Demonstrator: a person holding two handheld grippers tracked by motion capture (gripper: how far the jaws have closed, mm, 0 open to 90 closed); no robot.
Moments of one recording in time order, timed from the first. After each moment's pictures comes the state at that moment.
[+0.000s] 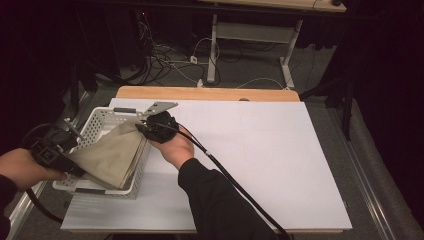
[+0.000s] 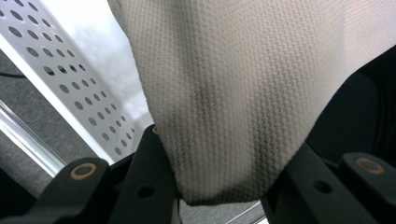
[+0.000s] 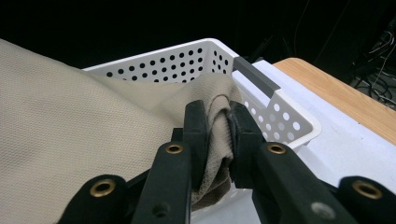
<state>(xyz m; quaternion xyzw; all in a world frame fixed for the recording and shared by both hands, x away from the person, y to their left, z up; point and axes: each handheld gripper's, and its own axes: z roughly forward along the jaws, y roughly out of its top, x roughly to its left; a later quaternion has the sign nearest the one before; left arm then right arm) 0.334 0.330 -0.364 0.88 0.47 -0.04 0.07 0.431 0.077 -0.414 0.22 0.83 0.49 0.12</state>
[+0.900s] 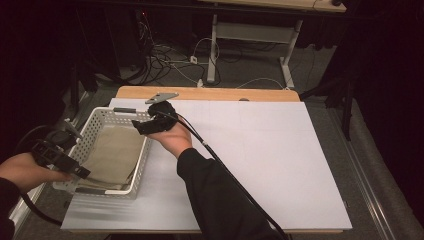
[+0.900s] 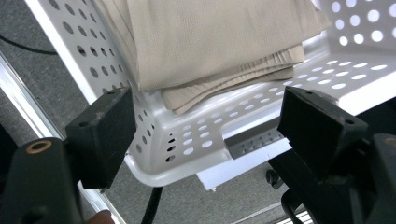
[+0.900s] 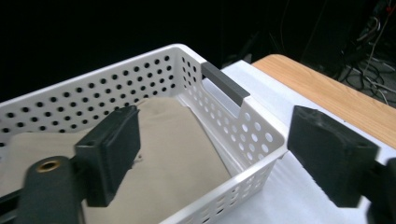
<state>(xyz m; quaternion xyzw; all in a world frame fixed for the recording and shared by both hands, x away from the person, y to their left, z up) 0.340 0.337 -0.375 0.85 0.53 -0.01 0.05 0.468 0.083 -0.422 0.26 0.82 0.50 0.12</state>
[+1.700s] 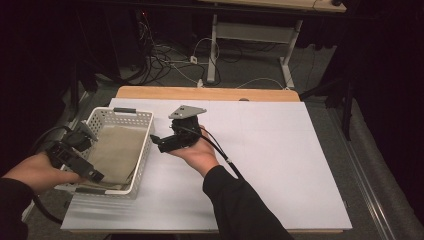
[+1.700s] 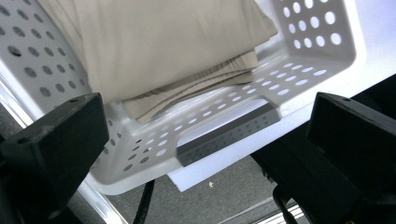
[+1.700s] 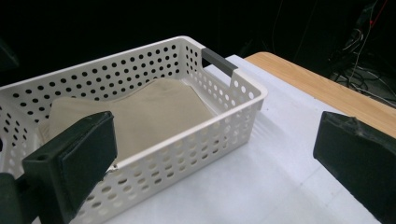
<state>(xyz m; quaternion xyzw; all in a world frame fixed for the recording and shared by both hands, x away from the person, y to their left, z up) 0.337 0.296 -0.371 0.86 0.51 -0.02 0.04 0.419 0.016 -0.416 0.25 0.81 0.51 0.14</state>
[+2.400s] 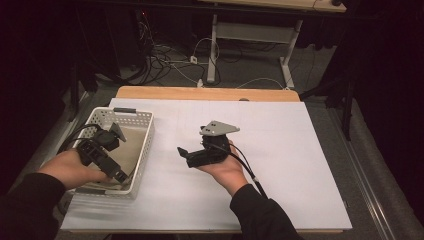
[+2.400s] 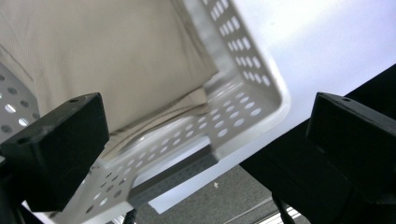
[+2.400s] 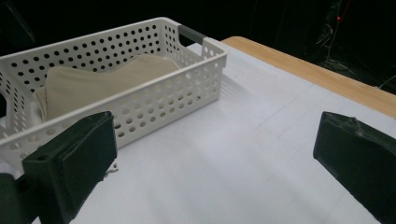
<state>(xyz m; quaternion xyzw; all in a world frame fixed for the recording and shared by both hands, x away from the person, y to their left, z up) 0.345 0.234 -0.368 0.88 0.47 -0.02 0.03 0.383 -0.058 -0.428 0.28 0.80 0.51 0.17</state>
